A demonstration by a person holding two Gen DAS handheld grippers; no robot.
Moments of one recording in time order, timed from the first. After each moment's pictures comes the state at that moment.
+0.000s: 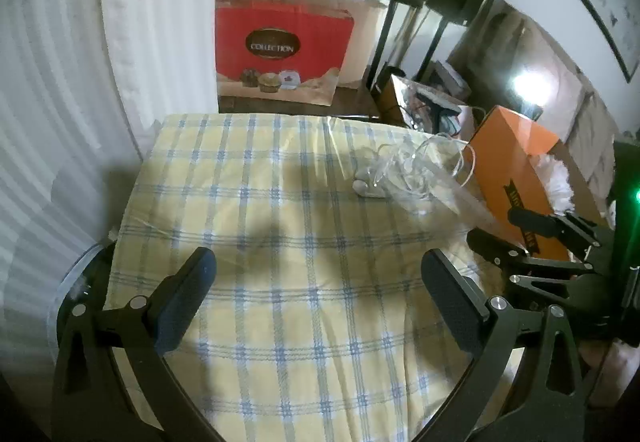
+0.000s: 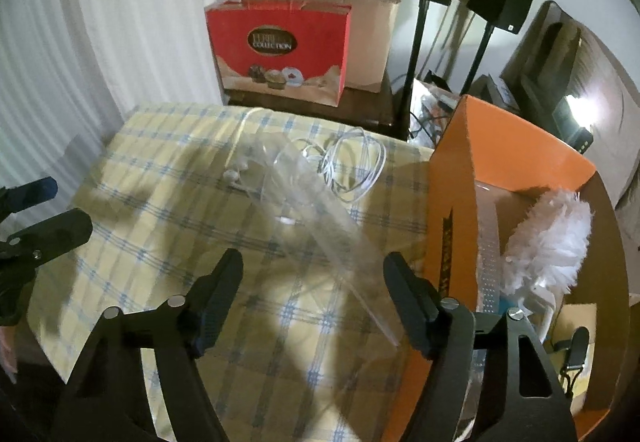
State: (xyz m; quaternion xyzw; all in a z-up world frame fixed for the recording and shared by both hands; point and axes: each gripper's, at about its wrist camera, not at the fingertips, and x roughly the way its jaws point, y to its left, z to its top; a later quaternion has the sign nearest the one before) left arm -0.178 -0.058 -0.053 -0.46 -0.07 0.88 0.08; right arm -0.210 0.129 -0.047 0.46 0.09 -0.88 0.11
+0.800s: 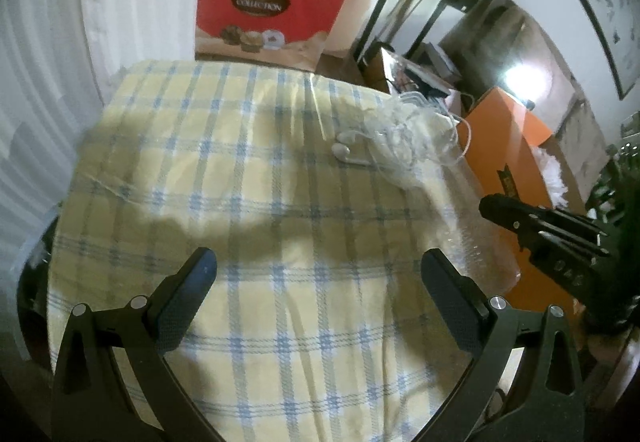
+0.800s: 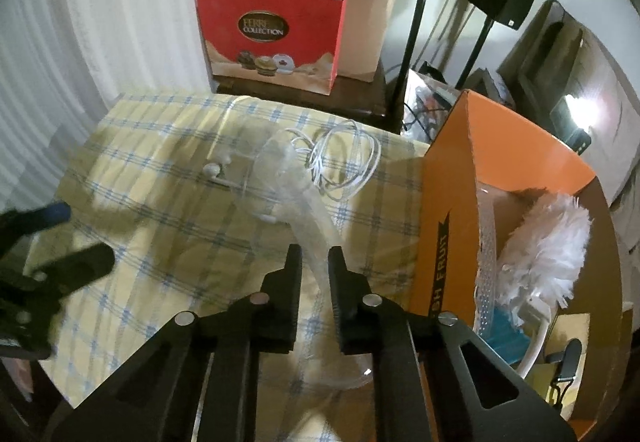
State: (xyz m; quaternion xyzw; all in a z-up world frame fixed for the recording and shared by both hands) left arm -0.186 -0.052 -0.089 -0.51 -0.13 0.85 0.11; right arm -0.222 0.133 -0.048 0.48 0.08 -0.86 0.11
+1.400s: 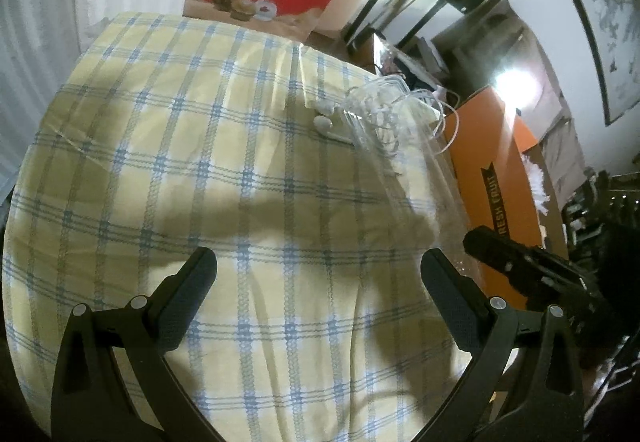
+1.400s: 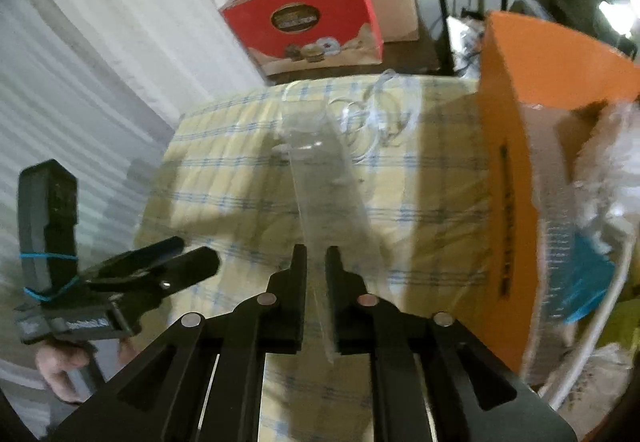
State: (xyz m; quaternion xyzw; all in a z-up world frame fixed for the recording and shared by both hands) left arm -0.190 -0.048 -0.105 -0.53 -0.19 0.81 0.14; right arm -0.204 0.152 -0.048 0.51 -0.04 -0.84 0.18
